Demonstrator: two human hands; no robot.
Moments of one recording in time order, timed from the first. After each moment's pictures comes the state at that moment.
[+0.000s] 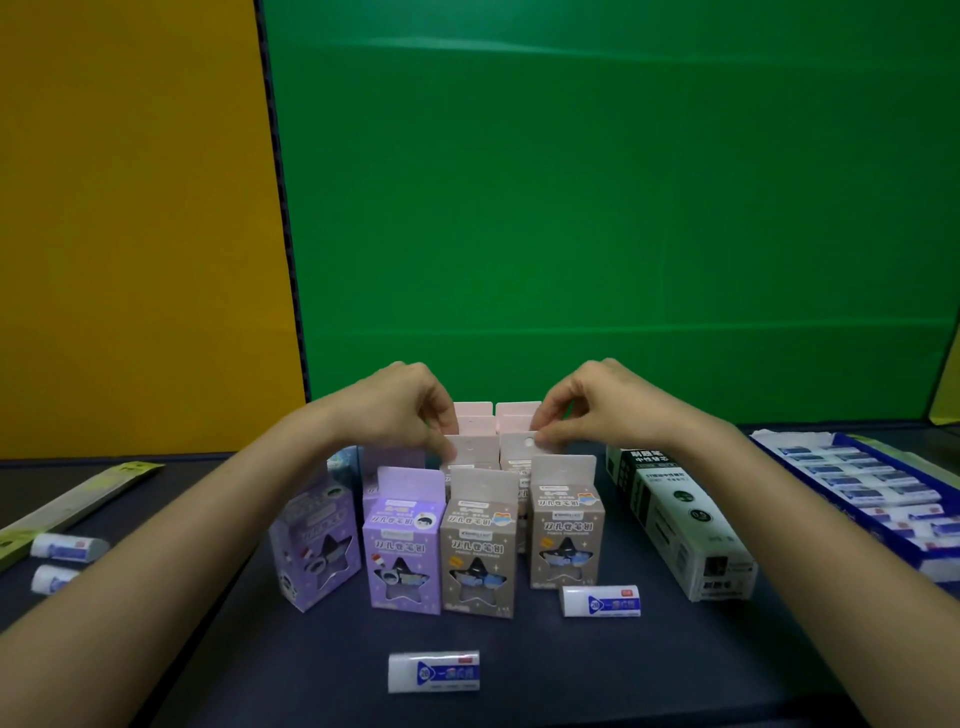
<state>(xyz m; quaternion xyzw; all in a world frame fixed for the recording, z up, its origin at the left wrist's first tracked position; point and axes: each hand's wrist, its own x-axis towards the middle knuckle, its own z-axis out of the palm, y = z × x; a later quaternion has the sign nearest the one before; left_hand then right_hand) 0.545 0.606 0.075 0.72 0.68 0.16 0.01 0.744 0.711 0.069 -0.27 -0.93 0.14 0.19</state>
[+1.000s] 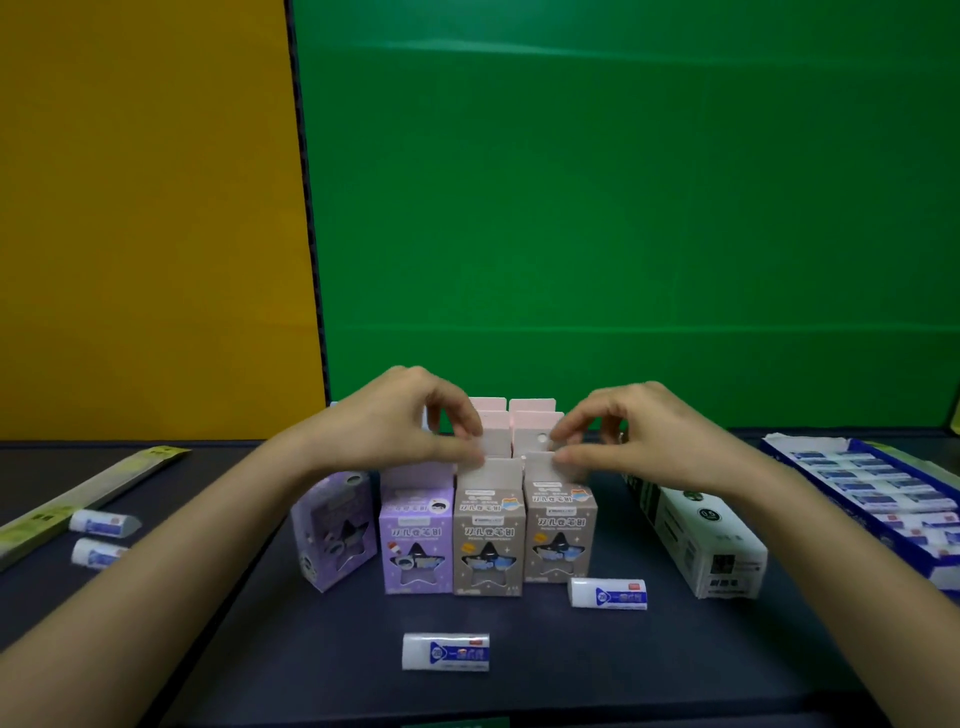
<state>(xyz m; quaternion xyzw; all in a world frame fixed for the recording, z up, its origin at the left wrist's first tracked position) 0.564 0.562 0.076 0.74 0.63 0.25 0.02 0.772 0.680 0.060 -0.23 -0.93 0.16 0.24</state>
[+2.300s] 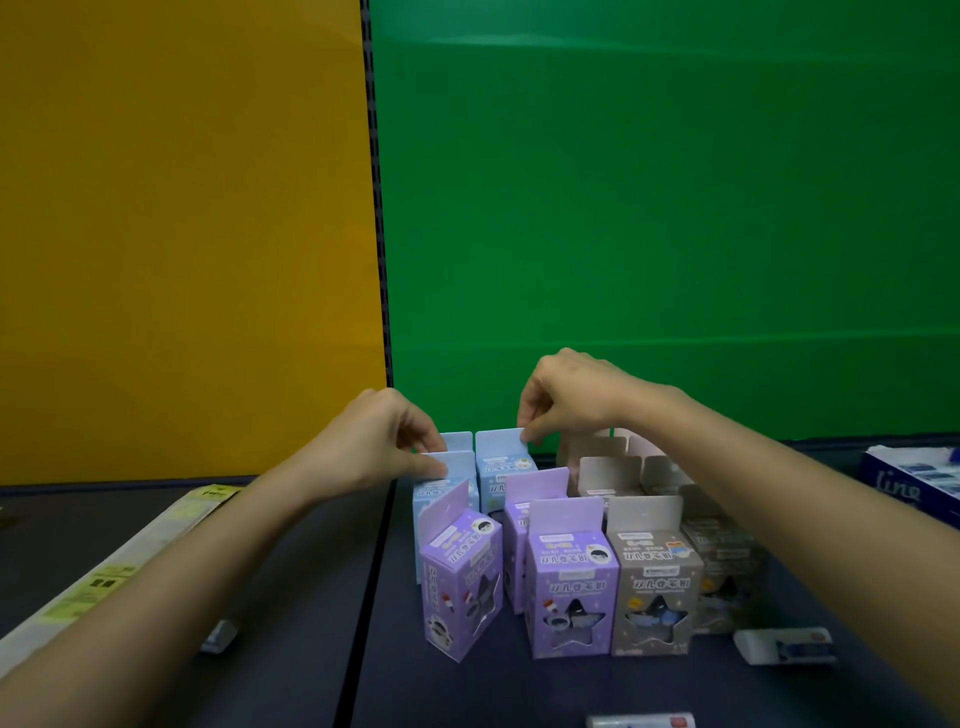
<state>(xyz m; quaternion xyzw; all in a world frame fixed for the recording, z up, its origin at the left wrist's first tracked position) 0.429 0.559 0.056 0.69 0.67 0.26 -0.01 0.600 0.687 0.088 -0.30 -0.95 0.01 0.11</state>
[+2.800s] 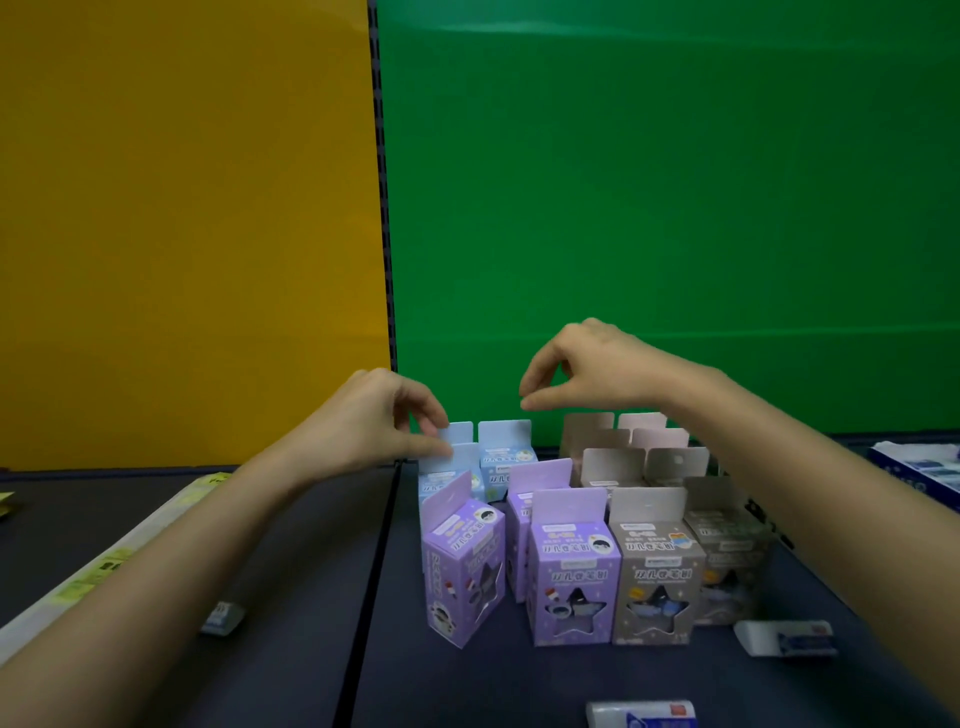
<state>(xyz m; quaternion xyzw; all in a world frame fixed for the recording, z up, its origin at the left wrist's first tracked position) 0.430 0.550 0.065 0.69 0.67 0.28 -0.03 0.617 0.673 0.105 -0.25 -0.95 0.01 0.16</state>
